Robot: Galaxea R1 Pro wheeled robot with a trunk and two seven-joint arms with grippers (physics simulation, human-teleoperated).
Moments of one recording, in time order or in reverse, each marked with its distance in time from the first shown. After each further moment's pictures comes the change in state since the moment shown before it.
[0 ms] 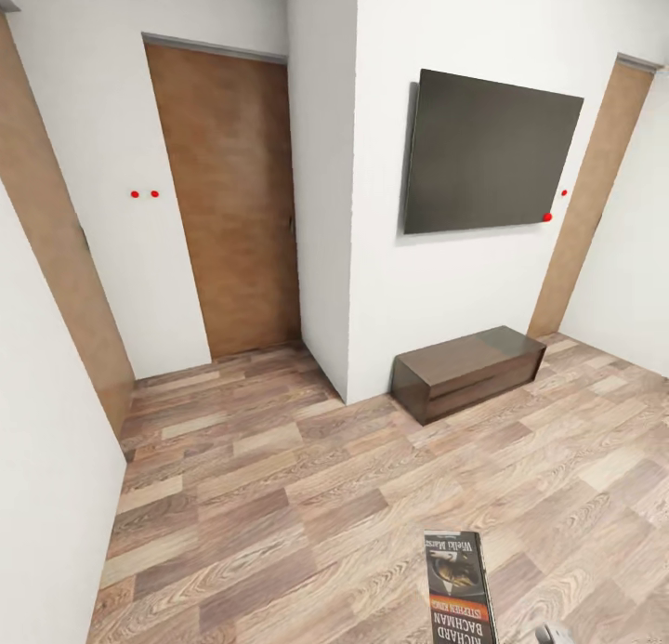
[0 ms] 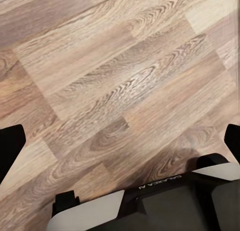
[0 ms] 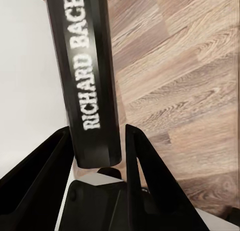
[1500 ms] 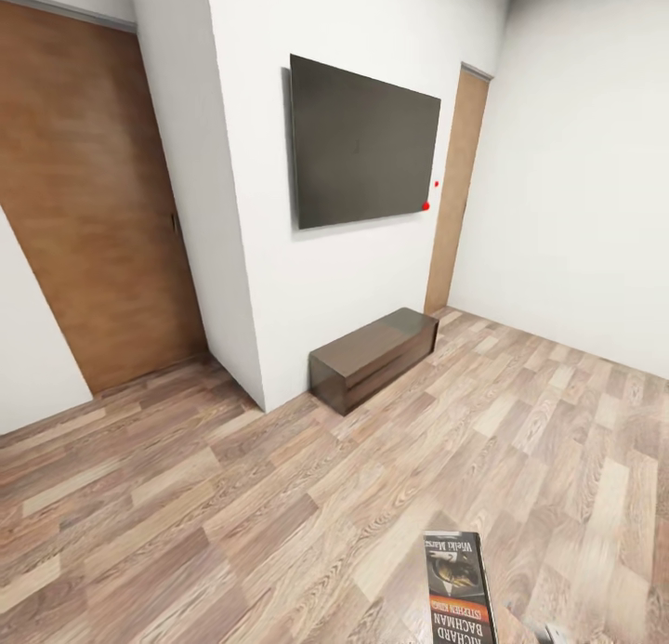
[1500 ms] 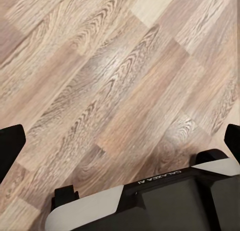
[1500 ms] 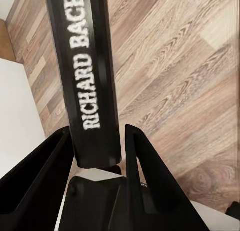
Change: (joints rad) left arm 0.000 0.000 0.000 0.000 0.000 0.000 0.000; right arm 0.000 0.000 0.001 0.000 0.001 0.000 0.000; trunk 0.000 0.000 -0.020
